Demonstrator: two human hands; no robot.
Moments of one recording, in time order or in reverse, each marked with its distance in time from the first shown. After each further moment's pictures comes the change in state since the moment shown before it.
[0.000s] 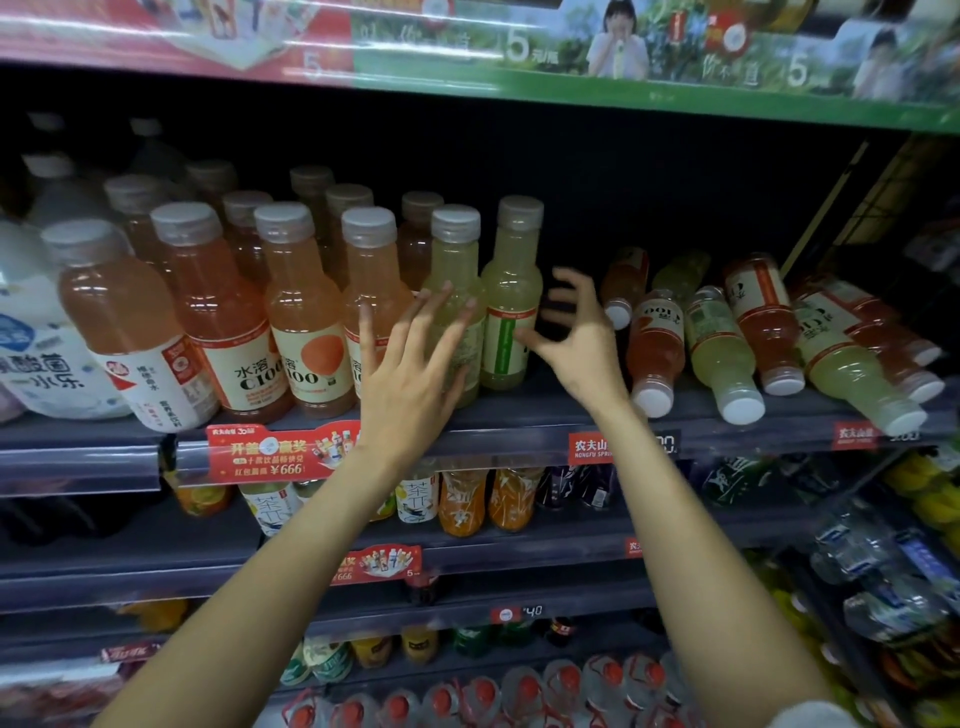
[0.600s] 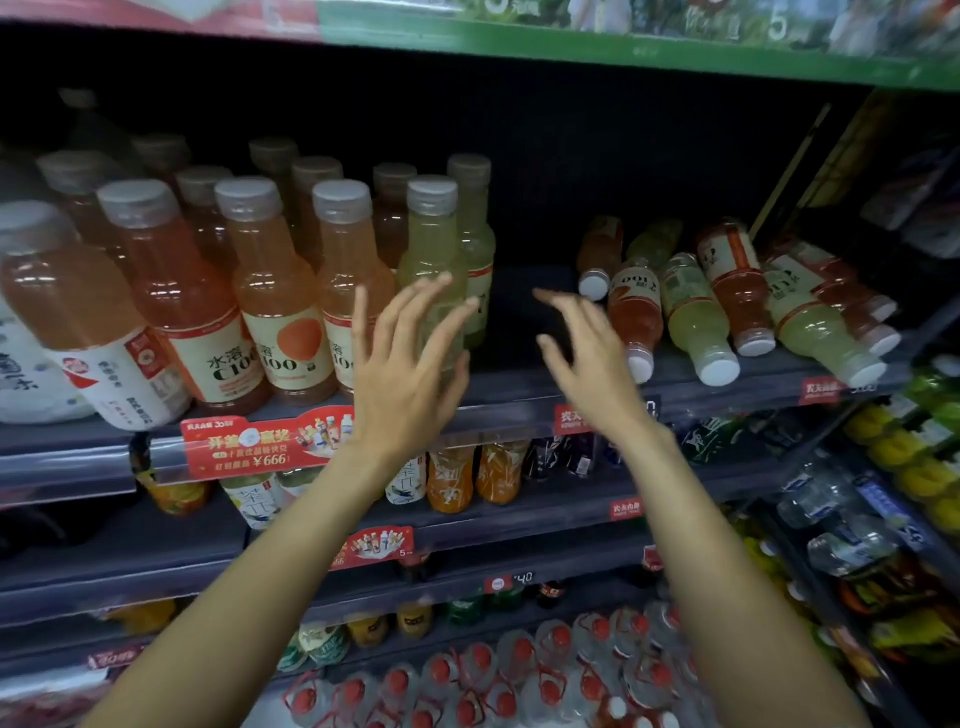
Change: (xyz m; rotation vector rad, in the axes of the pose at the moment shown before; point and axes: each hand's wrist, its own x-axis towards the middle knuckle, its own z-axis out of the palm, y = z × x) left_hand -0.002 0.012 -0.012 -0.307 0.167 0.068; right_hand -0.048 0.005 -0.026 -0.457 -0.021 -0.263
